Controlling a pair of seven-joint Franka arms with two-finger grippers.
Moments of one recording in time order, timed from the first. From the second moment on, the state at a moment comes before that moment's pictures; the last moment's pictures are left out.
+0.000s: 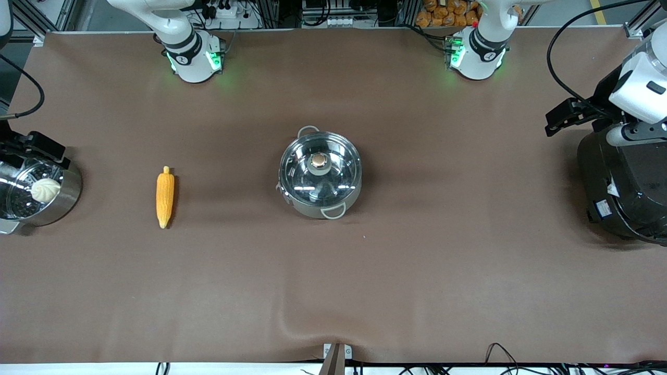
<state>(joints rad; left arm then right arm) 0.00 0.00 -0.14 -1.53 -0.01 1.51 -0.23 0.03 0.08 -0.11 -1.51 0.01 1.65 -0.03</state>
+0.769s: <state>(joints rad) -0.04 0.04 -0.17 -1.53 -0.01 1.51 -0.28 0.03 0.08 -0.11 -1.51 0.02 1.64 -0.03</state>
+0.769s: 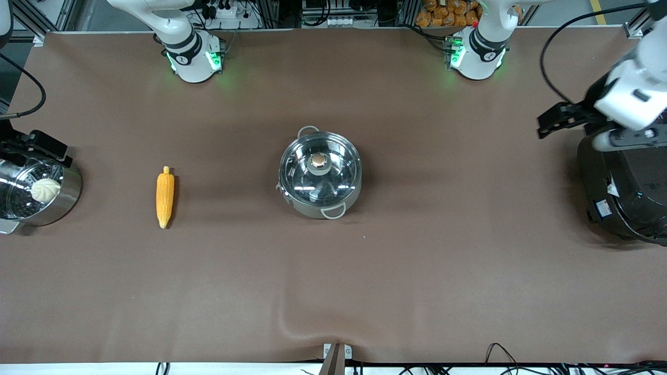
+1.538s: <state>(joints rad) -0.45 0.33 -0.20 -1.39 -0.01 1.76 -0.95 0.04 0.30 -0.10 -1.71 0.02 1.99 -0.10</state>
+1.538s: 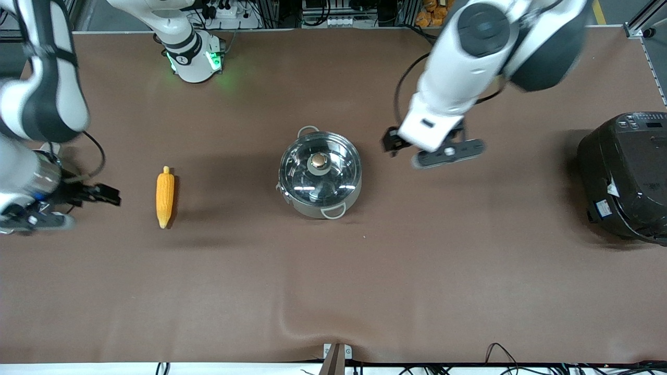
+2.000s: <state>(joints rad) -0.62 0.51 -0.20 -1.34 -0.01 1.92 -1.33 0.09 0.38 -0.10 -1.99 0.02 2.38 -0.14</state>
